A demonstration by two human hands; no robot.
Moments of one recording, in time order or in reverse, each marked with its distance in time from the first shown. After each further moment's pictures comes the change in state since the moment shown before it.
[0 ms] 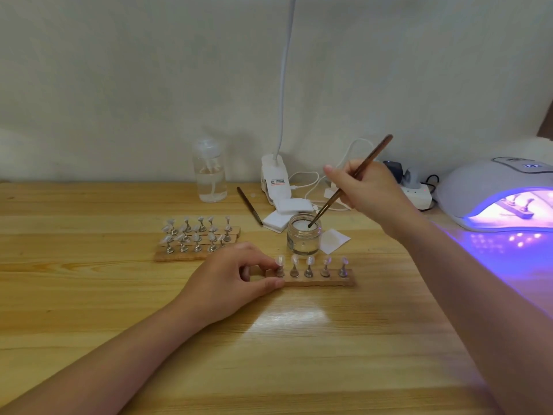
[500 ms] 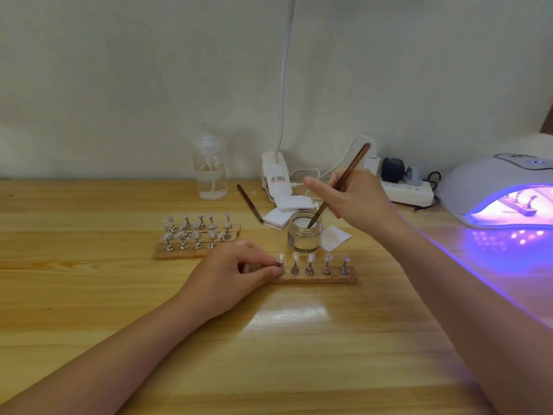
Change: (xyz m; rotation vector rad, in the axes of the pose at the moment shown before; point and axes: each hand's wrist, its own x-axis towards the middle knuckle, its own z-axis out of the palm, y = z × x) left_hand 0.002 0.001 0.000 -0.050 0.001 -0.022; right_hand -0.006 0.005 0.017 -0.122 -0.005 -0.039
